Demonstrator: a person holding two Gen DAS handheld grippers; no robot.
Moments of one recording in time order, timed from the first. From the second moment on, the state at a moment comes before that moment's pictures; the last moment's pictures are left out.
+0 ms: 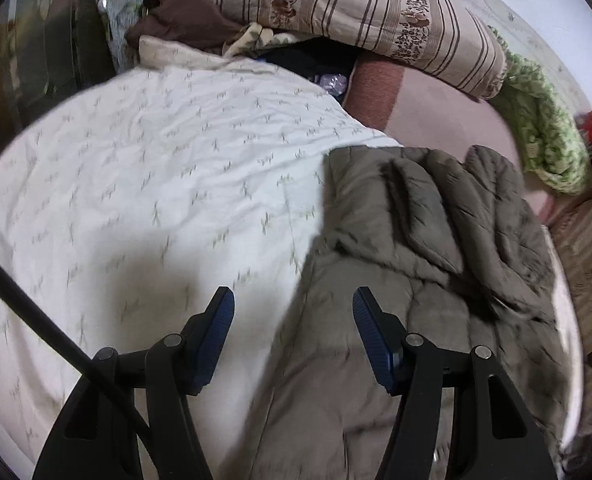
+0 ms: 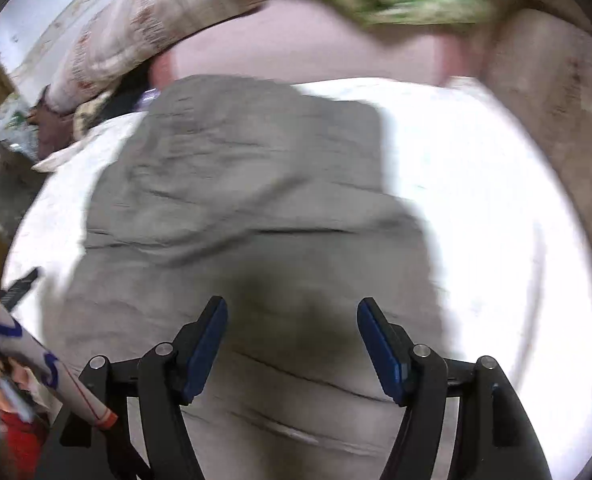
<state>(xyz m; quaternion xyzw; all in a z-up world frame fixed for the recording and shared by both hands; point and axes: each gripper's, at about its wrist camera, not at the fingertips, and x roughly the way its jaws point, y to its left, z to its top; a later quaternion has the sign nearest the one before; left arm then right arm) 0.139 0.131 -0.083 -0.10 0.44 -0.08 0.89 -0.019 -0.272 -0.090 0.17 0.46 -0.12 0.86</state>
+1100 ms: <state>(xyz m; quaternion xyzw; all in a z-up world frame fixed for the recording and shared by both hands) -0.014 0.166 -0.174 -0.28 0.55 -0.25 0.75 -0.165 -0.335 -0.212 0.47 0.43 0.05 0.77</state>
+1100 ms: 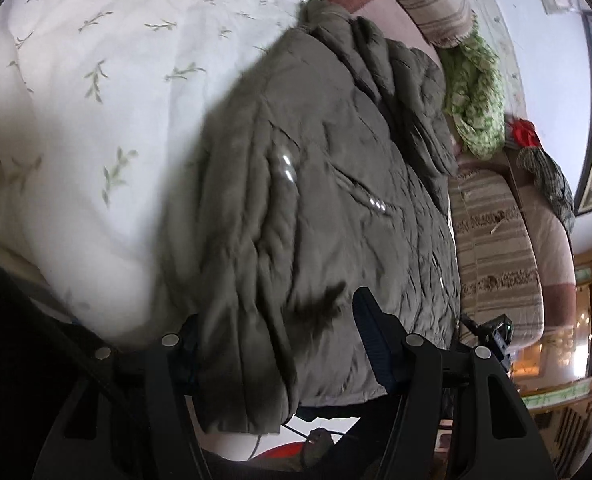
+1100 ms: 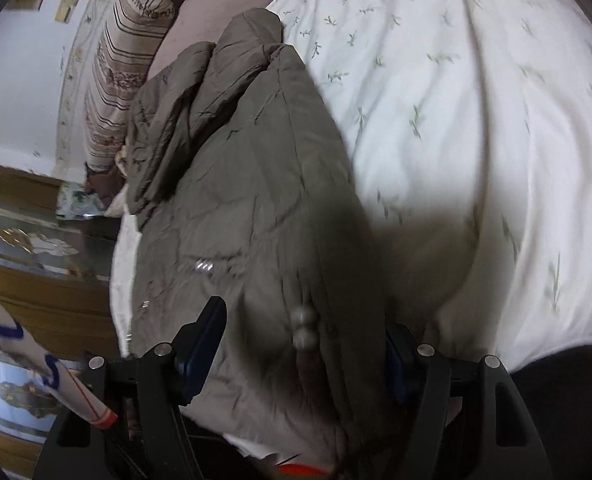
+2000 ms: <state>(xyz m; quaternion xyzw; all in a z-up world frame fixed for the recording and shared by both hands) -0.031 0.141 -0.067 -0.22 0.46 -0.21 0.84 -0.191 -0.307 -0.131 0.40 0.39 0.09 0.82</state>
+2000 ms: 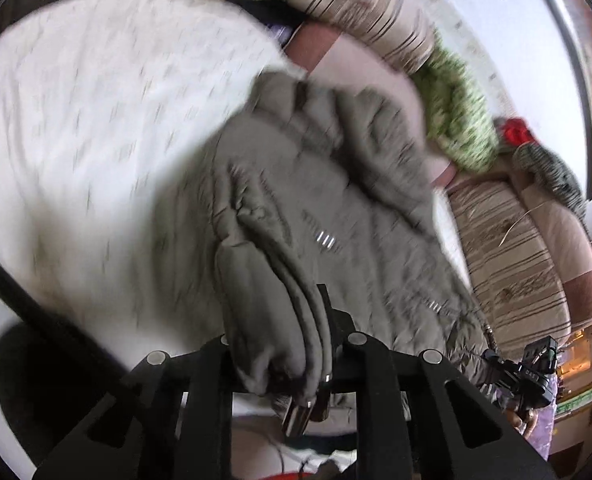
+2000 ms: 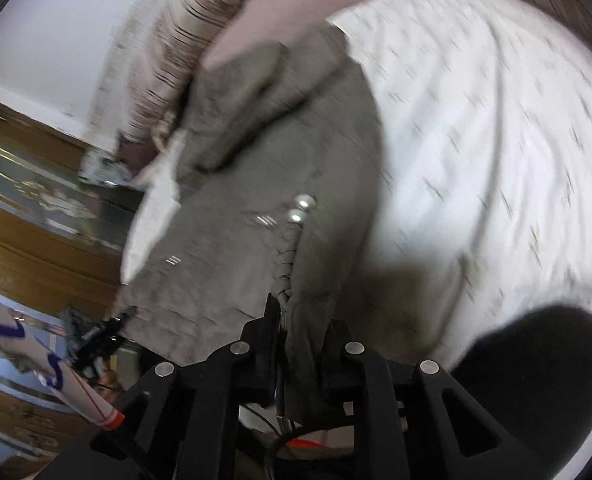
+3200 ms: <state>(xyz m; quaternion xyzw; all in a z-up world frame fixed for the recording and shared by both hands) 0.431 -0.034 -0.087 -0.09 0.50 -0.03 0.86 0.219 -0.456 -0.135 0.42 0.36 -0.07 0.83</state>
